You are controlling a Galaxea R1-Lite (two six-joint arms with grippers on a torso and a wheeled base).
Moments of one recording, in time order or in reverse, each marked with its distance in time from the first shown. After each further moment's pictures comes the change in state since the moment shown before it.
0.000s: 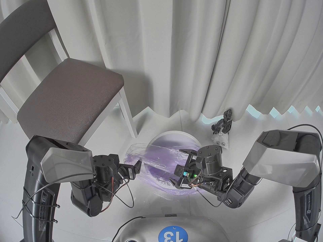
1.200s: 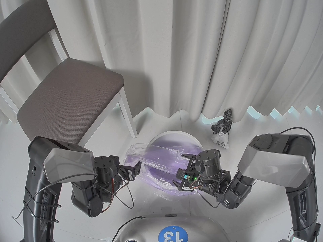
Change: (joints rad) left arm 0.005 0.020 -0.004 0.000 0.000 0.008; right arm -0.024 0.063 -0.014 -0.007 -0.010 -0.010
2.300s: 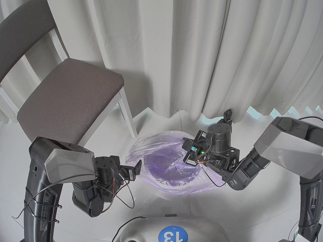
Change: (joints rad) left arm -0.004 0.007 -0.011 0.000 0.010 -0.001; right arm -0.073 -0.113 -0.134 0.047 -0.028 0.024
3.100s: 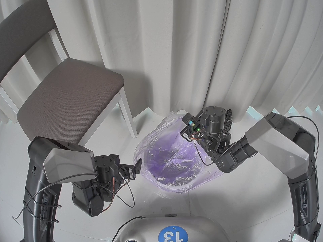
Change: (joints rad) left arm -0.001 -0.011 -0.002 0.000 0.001 -0.005; right arm -0.039 0.129 -0.335 0.031 -0.143 0.130
